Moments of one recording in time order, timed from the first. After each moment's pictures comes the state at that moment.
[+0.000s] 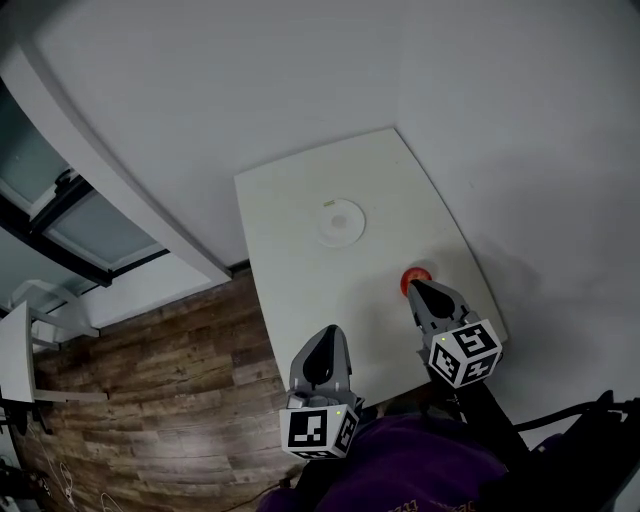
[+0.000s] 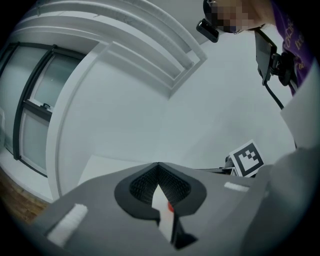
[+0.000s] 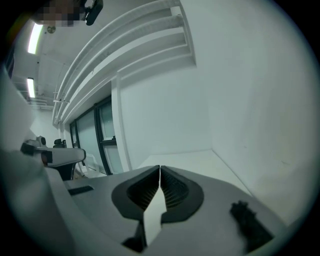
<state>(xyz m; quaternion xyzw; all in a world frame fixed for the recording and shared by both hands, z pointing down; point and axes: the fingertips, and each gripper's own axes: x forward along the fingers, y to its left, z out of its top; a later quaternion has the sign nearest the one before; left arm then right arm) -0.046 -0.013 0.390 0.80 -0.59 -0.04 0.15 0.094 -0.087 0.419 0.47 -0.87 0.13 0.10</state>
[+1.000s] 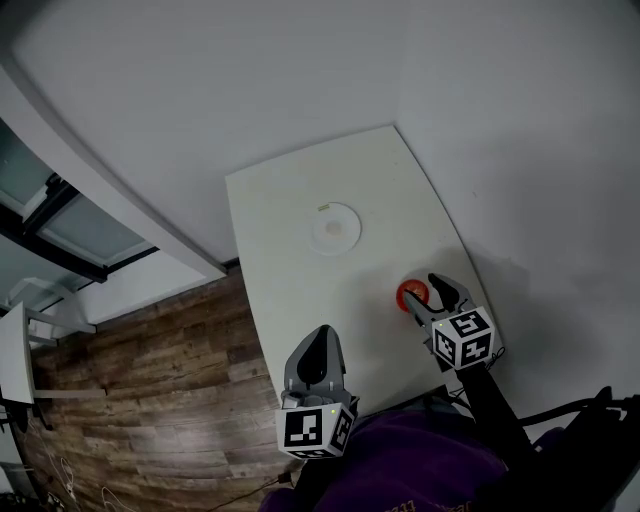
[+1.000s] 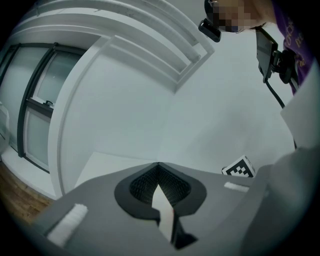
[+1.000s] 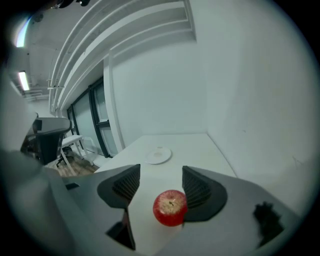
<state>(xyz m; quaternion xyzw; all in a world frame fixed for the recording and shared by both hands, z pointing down) -0.043 -0.056 0.399 0.78 -0.60 -0.03 0.17 0.133 -0.139 0.488 0.45 -0.85 0.17 0.21</state>
